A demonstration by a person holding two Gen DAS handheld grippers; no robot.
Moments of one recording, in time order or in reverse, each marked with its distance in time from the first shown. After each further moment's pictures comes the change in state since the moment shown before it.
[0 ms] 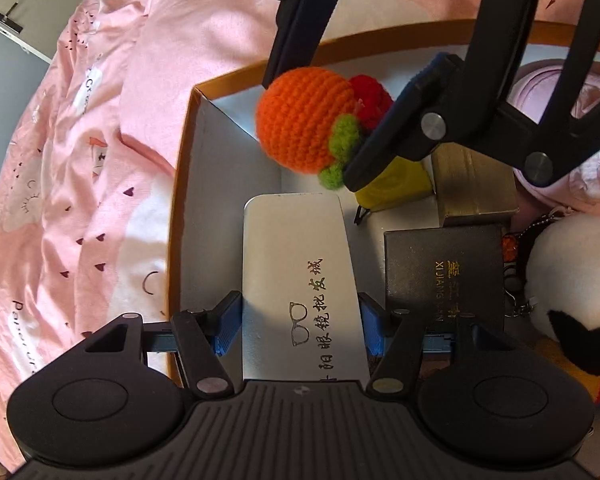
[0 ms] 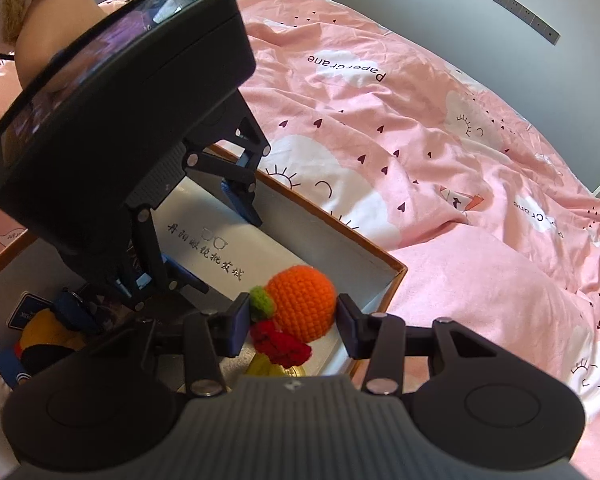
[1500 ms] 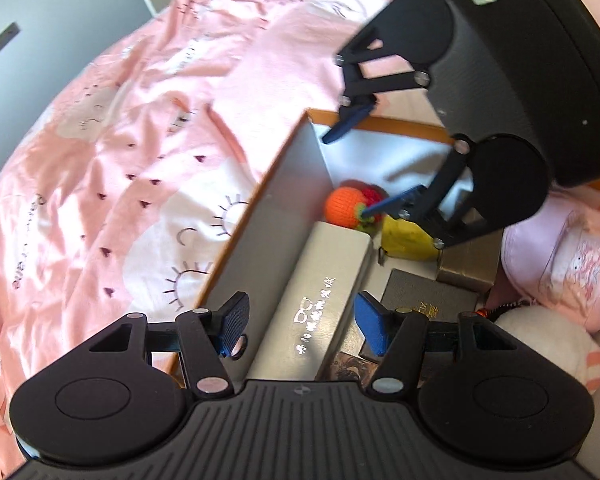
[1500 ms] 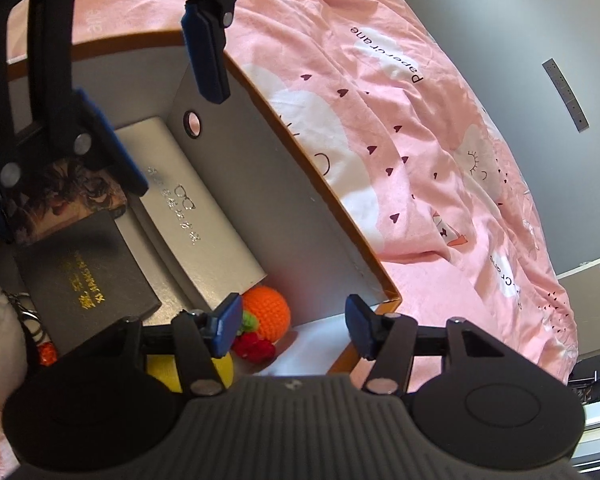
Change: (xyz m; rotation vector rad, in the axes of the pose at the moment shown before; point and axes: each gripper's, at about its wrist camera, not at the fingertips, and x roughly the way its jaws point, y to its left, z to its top) left arm -0.072 0.013 -0.052 -0.441 -0.150 0.031; right arm 0.048 0.019 0.000 -0.363 0.102 -0.178
